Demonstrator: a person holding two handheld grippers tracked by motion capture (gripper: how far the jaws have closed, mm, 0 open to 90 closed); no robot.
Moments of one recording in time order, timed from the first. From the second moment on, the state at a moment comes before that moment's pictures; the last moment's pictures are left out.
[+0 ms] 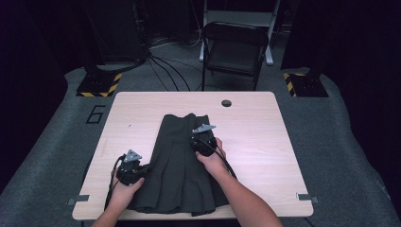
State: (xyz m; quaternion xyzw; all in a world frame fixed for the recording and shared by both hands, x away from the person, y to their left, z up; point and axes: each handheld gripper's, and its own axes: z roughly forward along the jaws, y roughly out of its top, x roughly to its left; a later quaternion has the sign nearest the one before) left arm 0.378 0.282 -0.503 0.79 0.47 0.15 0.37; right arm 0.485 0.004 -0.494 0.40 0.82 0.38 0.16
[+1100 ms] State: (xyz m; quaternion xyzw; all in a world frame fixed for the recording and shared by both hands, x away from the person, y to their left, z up) left arm 0.385 0.224 -0.466 0.82 0.41 0.14 0.37; right arm 0.498 -0.047 -0.429 0.44 0.80 0.37 0.16
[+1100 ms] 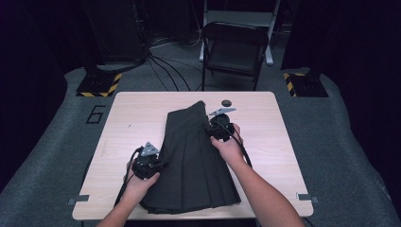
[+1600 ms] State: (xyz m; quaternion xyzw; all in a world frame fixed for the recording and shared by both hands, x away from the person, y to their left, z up) left arm 0.384 0.216 -0.498 0.82 0.42 0.12 0.36; right arm 0.526 -0.057 -0.491 0.46 0.81 0.32 0.14
